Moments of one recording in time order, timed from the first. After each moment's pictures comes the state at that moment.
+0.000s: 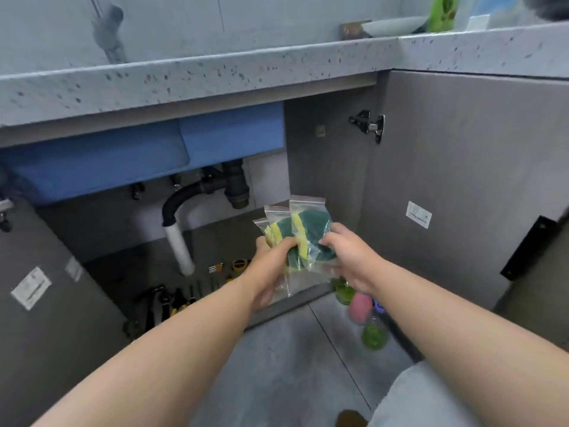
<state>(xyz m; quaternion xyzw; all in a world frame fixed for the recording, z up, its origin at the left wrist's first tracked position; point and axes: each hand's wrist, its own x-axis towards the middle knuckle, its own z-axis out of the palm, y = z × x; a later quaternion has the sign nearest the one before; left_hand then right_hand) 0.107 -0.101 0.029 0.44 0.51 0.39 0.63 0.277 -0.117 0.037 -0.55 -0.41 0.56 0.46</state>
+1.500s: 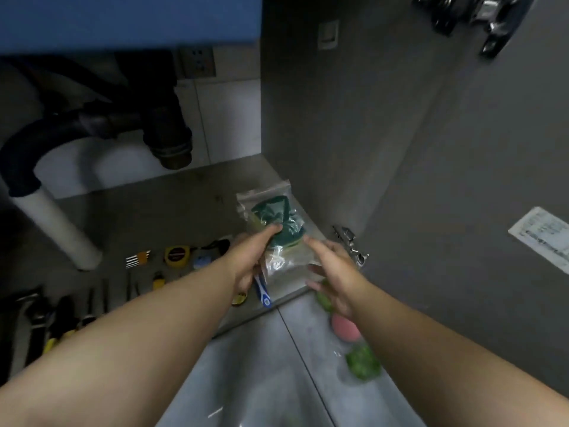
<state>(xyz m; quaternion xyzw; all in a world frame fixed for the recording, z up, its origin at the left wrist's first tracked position) 0.147 0.132 -0.147 0.39 0.54 0.30 0.69 0.303 0.063 -0.133 -0.66 -0.23 0.56 0.44</state>
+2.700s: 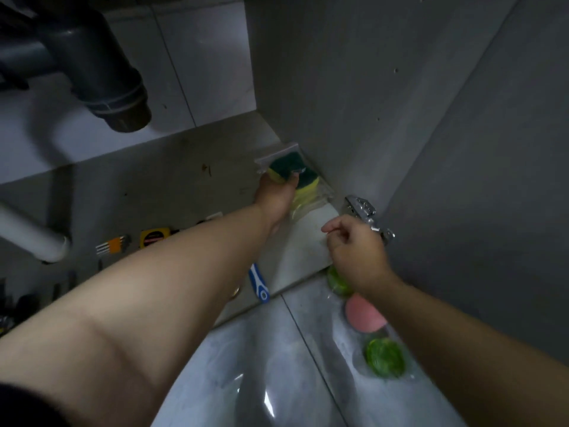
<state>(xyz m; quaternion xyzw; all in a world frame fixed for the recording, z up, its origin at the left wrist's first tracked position) 0.233 0.237 -0.208 0.51 0.63 0.32 0.50 0.355 0.112 -0.220 -0.73 -0.49 0.30 0.38</state>
